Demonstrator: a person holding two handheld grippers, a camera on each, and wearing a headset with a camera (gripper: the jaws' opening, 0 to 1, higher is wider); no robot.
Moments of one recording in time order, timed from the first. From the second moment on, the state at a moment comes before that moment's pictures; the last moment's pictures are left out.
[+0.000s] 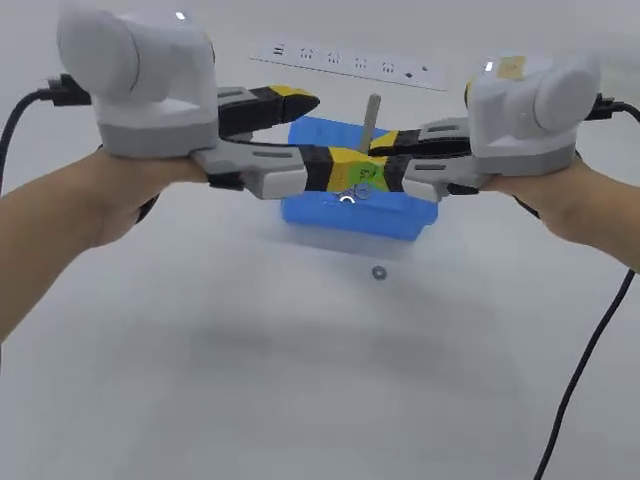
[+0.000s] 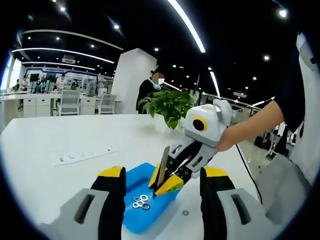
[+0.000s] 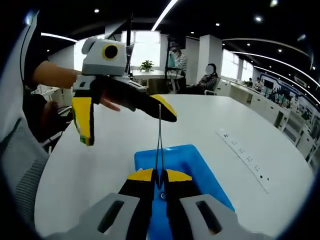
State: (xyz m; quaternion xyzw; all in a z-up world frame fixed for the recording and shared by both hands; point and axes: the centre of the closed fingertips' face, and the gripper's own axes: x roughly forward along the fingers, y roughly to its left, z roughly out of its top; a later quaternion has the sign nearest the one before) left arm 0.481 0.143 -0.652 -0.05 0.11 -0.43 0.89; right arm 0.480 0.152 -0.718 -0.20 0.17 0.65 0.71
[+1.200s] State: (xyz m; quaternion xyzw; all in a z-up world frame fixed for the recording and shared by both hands) left arm 0.465 0.115 -0.623 0.13 0.07 -0.56 0.82; right arm 0.468 0.152 -0.703 -0.22 0.15 0.67 0.70
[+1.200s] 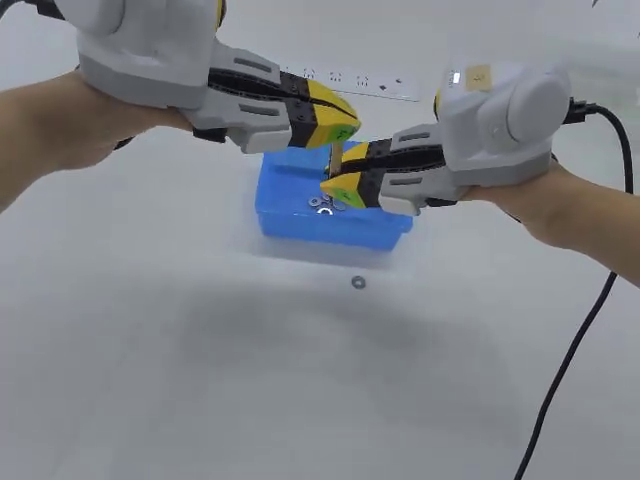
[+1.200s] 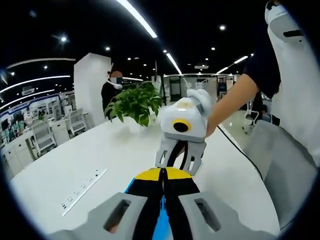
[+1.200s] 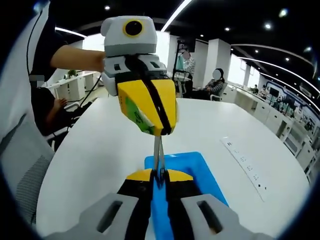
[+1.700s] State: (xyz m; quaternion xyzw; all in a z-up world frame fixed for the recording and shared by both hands) left arm 0.467 0.113 -0.619 0.12 0.07 -0.54 0.83; right arm 0.479 0.146 -0.691 -0.20 0.15 0.64 0.73
